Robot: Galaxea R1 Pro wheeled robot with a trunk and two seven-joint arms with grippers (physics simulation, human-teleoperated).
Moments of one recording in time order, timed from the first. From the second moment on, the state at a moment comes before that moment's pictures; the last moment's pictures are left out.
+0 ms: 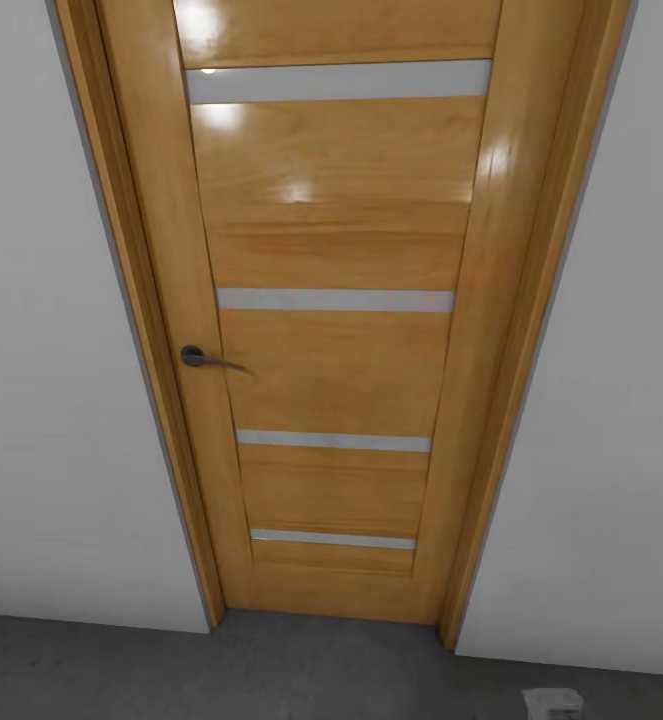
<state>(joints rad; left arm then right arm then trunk) 0.00 0.00 0.01 -0.09 0.23 -0.06 0.01 -0.28 -0.11 0.02 -0.38 0.07 0.01 -0.29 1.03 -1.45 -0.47</state>
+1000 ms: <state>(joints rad) 0.00 -0.01 0.01 -0.09 0.23 -0.06 0.01 -0.79 0.17 0.32 -0.56 0.14 0.11 0.02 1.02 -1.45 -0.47</state>
